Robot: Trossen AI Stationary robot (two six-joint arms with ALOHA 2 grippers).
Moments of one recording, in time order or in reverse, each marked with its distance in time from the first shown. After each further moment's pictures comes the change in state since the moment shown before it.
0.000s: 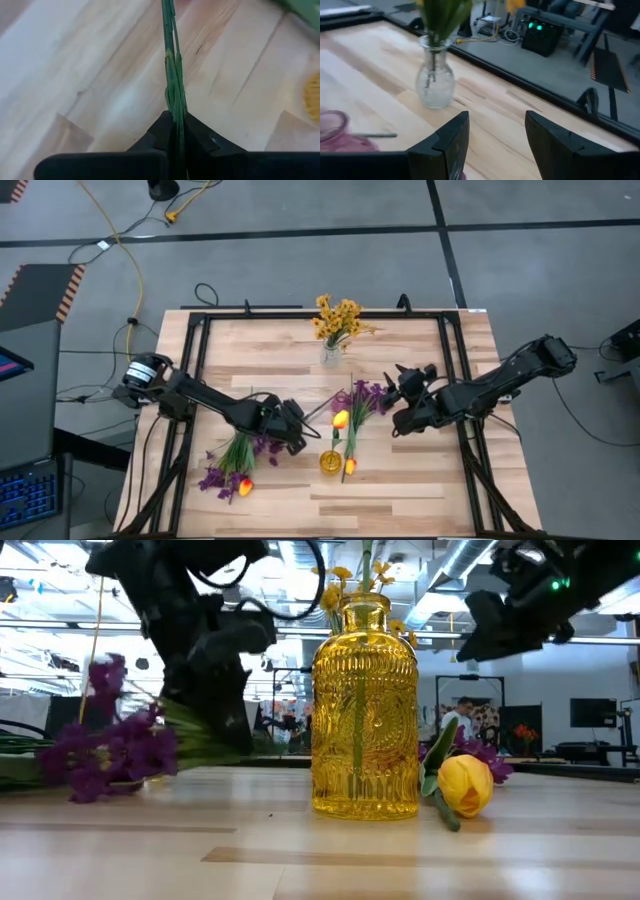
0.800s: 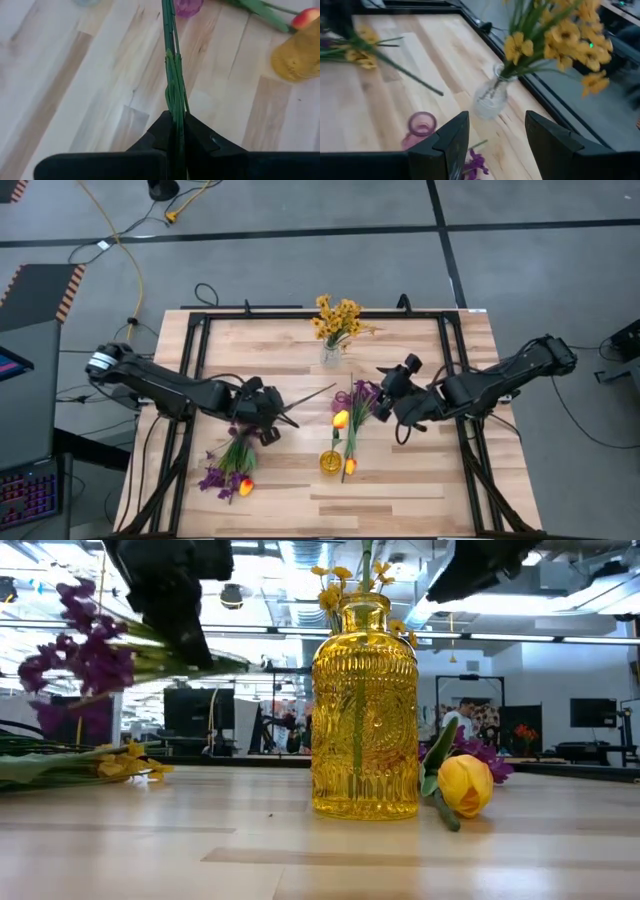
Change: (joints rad) left arm 0.009 -0.357 0.001 -0.307 0.022 0.224; right arm -0.007 0.000 0.288 0.000 -0.268 -0.530
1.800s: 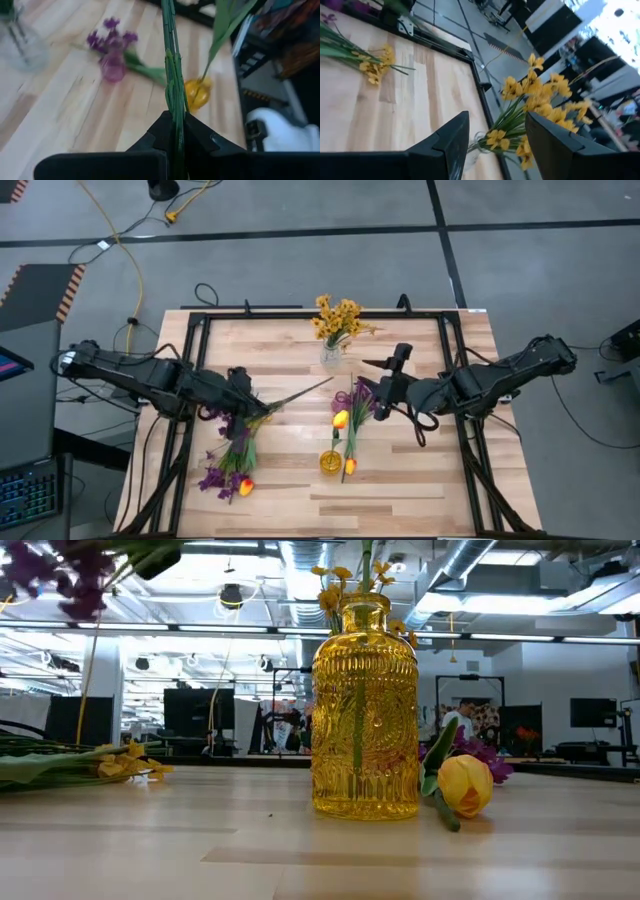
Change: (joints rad) left arm 0.026 -0.369 0.000 0.127 0.238 0.049; right arm 0.000 0.000 0.149 0.222 -0.042 -0.736
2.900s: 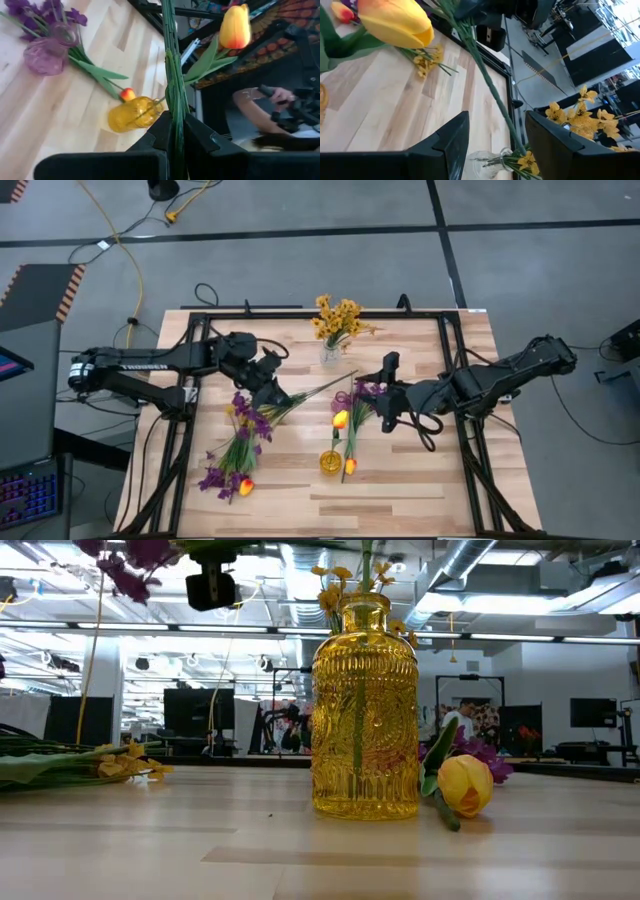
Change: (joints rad) left arm 0.376 0.199 0.000 0.283 0.655 -0.225; right arm 0.002 0.000 0.000 -0.035 -0.236 -0.139
